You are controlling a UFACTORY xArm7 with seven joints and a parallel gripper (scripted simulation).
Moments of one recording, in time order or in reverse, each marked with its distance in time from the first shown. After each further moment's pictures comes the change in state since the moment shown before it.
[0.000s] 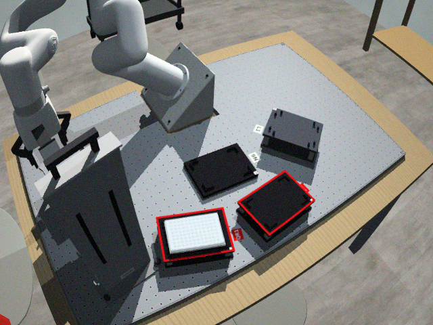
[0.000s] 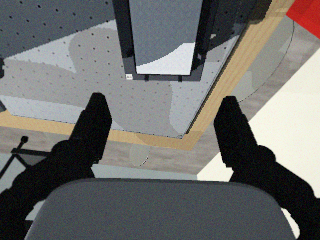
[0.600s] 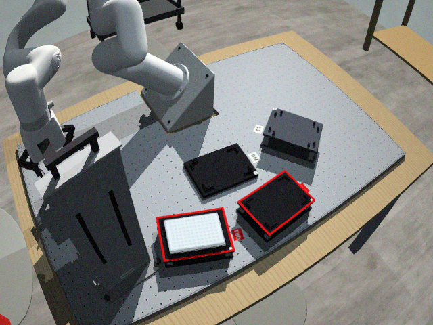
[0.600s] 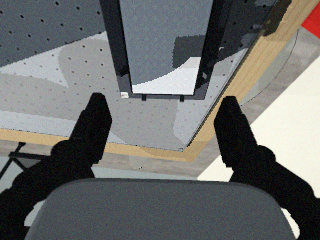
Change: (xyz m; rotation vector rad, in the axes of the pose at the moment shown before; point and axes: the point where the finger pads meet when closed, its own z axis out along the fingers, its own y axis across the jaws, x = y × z) arm 0.000 0.000 0.045 0.000 0.000 0.000
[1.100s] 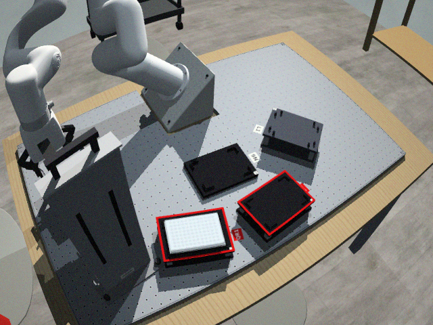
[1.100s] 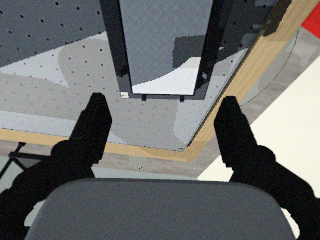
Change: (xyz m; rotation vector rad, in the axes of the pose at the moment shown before) arm 0.000 0.000 0.000 0.000 0.000 0.000
